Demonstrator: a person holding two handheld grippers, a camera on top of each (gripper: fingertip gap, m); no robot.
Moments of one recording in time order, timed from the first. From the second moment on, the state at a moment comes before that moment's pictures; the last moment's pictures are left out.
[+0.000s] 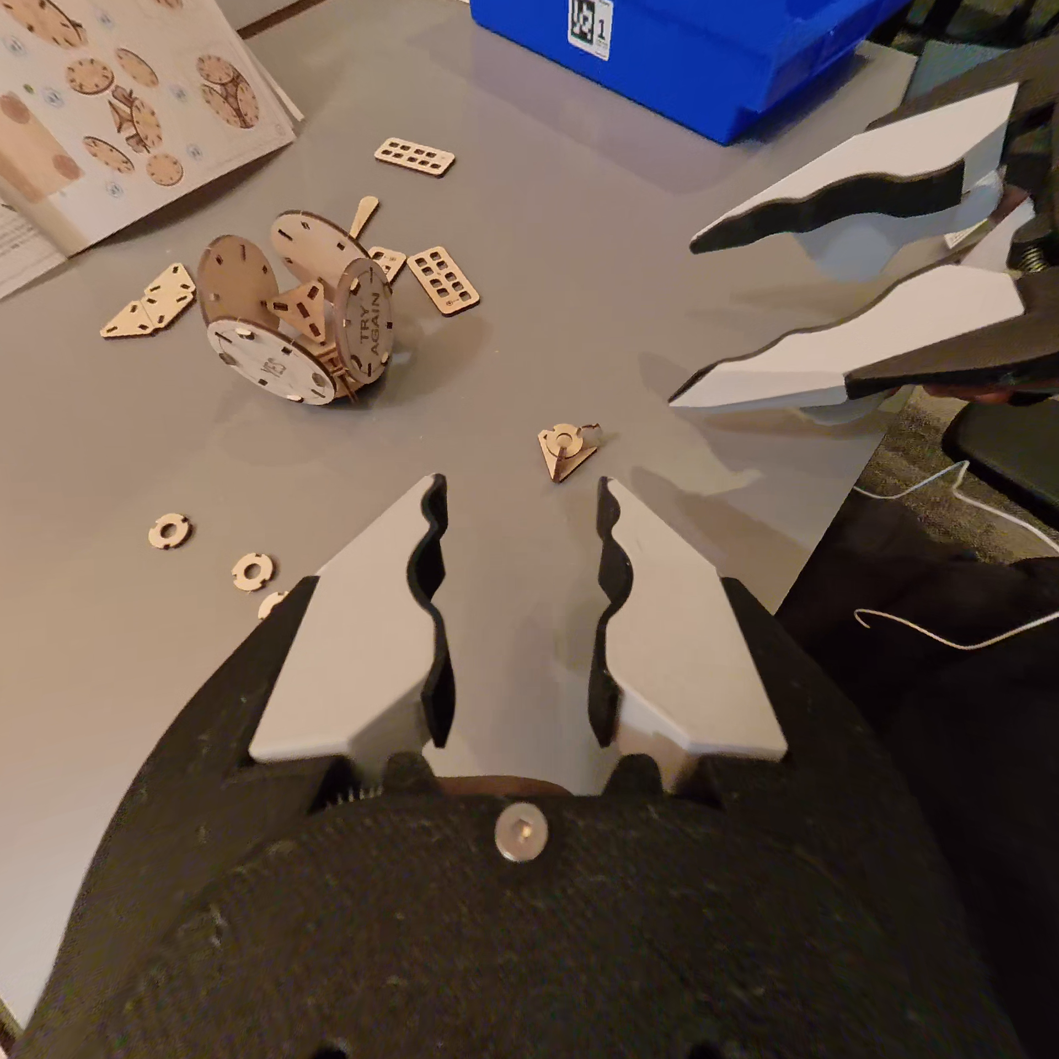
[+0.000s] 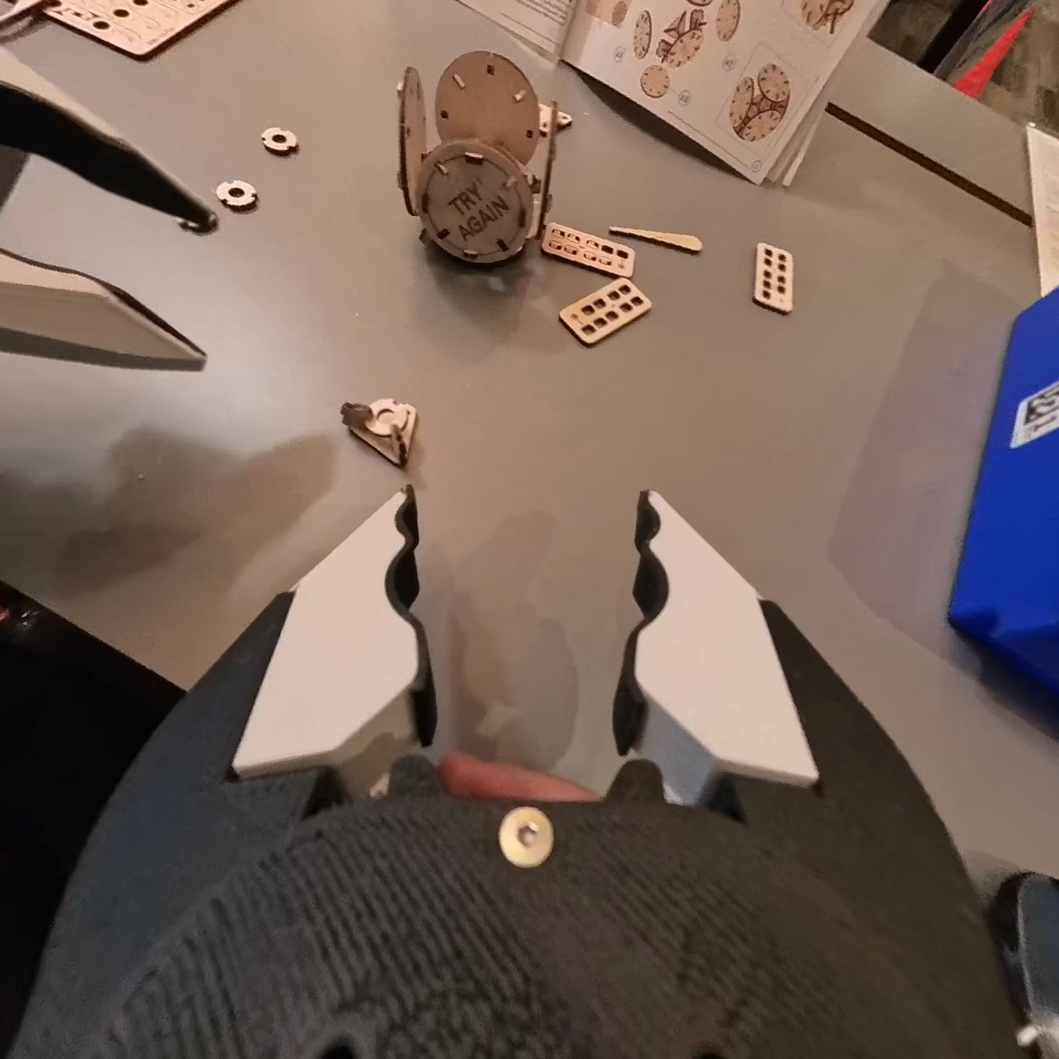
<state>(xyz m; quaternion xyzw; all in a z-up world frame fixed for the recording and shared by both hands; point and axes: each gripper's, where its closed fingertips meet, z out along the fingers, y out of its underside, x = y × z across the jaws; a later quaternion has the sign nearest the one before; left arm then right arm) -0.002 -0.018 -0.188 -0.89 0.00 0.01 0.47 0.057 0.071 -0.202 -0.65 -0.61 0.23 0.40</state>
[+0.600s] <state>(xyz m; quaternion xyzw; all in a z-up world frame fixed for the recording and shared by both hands) 0.014 0.008 -0.219 -0.90 0.00 -0.08 0.42 0.032 0.033 -0.219 -0.58 -0.67 0.31 0.35</state>
